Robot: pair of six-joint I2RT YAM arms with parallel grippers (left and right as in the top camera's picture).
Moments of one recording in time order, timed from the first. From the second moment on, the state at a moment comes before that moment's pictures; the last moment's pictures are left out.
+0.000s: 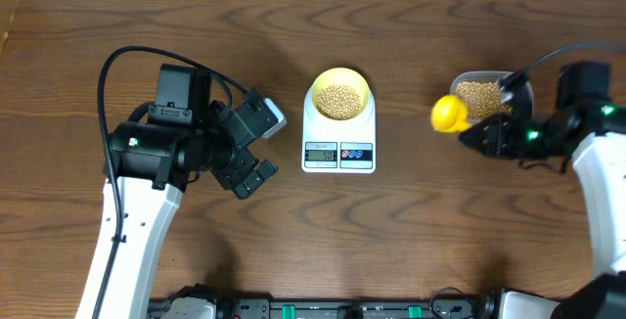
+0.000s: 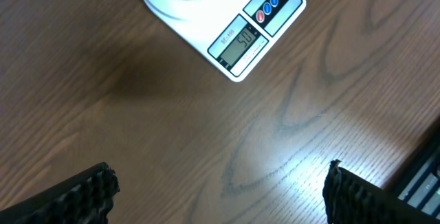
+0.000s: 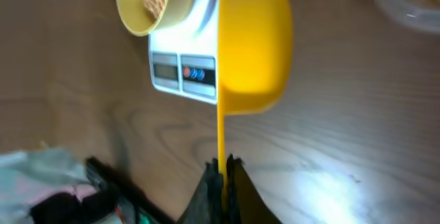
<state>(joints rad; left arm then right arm) -0.16 1.25 1.29 -1.21 0.34 0.70 -0.20 1.44 1.09 -1.03 -0.77 -0.11</state>
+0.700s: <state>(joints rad) -0.16 1.25 1.29 -1.21 0.34 0.70 -0.20 1.44 0.60 -0.54 -0.88 0.05</state>
